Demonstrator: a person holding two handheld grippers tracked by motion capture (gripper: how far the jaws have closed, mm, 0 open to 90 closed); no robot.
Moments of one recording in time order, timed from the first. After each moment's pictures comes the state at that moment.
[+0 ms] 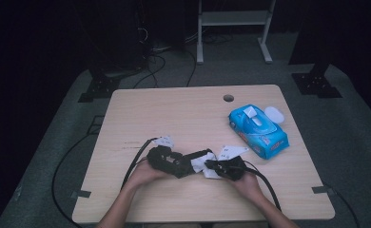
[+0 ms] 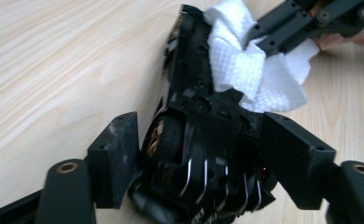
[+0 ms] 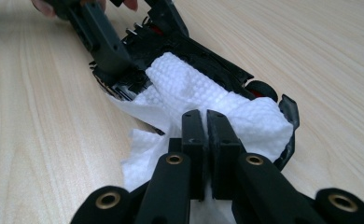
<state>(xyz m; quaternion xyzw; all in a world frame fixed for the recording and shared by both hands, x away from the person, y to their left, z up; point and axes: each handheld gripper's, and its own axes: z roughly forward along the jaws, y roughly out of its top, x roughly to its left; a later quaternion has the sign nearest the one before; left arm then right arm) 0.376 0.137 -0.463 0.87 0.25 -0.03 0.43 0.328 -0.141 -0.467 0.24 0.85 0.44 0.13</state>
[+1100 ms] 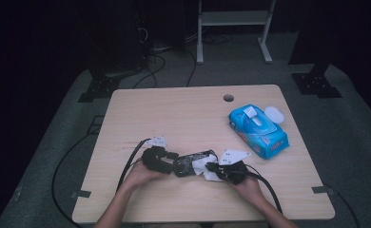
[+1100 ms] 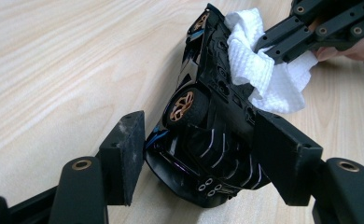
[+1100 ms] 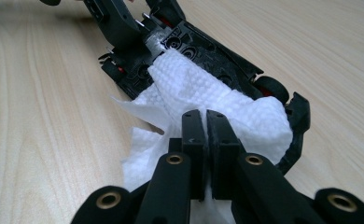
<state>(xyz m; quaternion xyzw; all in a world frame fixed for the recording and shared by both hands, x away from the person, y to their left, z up) 0.370 0.150 -0.461 0.86 0.24 -0.02 0.45 0.317 -0.144 -0.471 0.23 0.85 0.45 0.15</state>
